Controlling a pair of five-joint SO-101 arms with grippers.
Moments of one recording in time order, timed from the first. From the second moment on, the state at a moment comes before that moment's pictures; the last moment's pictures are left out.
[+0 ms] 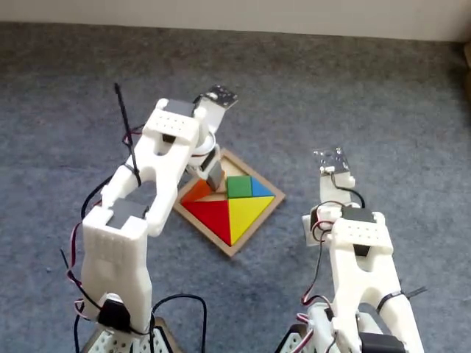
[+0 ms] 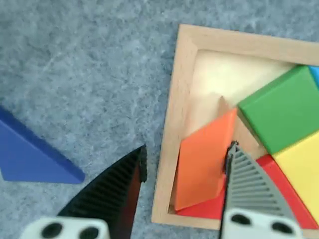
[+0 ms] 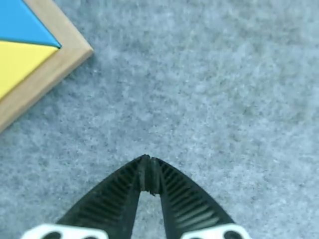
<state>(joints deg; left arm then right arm) 8.8 31.4 -11.7 76.4 -10.9 0.0 -29.3 61.8 46.5 19.2</state>
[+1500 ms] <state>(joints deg) 12.2 41.6 -27.6 92.3 -8.0 0.0 -29.3 61.8 46.5 19.2</state>
